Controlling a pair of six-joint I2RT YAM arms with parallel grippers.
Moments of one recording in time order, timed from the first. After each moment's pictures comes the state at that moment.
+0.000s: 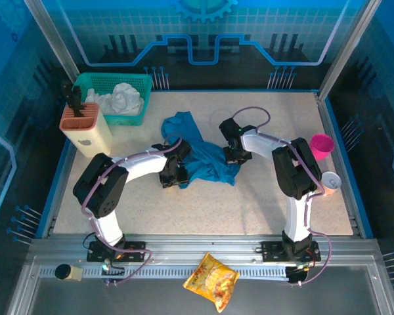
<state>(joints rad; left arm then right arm) -0.57 1.79 1.07 -0.72 0.05 -0.80 0.47 1.99 1.35 -0.74 0.19 0.34</state>
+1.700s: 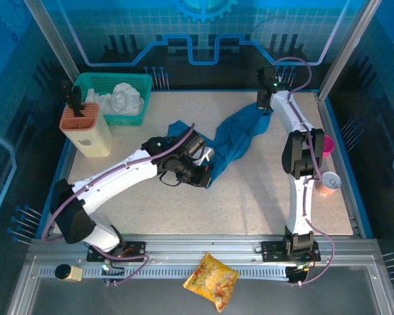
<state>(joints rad) -0.81 1.51 1.40 -0.99 0.32 -0.51 0.12 2.26 2.12 -0.88 0.43 0.25</state>
